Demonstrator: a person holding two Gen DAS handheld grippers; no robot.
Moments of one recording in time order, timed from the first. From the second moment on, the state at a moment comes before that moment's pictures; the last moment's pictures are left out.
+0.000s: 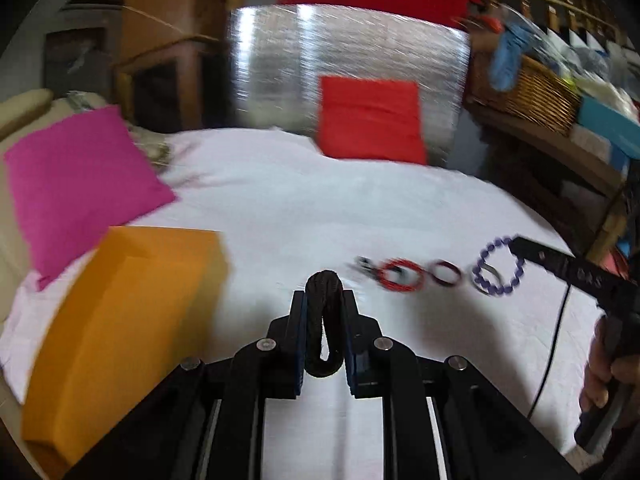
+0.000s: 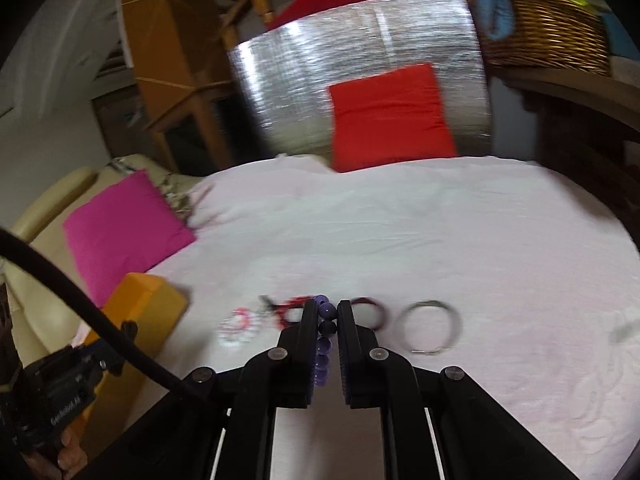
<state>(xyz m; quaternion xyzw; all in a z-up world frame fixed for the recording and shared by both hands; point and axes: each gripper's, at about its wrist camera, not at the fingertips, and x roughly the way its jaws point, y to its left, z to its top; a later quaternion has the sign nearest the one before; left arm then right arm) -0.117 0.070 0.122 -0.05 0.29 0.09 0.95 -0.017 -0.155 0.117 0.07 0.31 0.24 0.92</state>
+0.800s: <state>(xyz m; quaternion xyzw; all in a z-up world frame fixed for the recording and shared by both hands) -0.175 0.236 0.067 -0.16 0.35 0.37 0.84 -0.060 0.109 0.095 0.07 0.36 0.47 0.80</state>
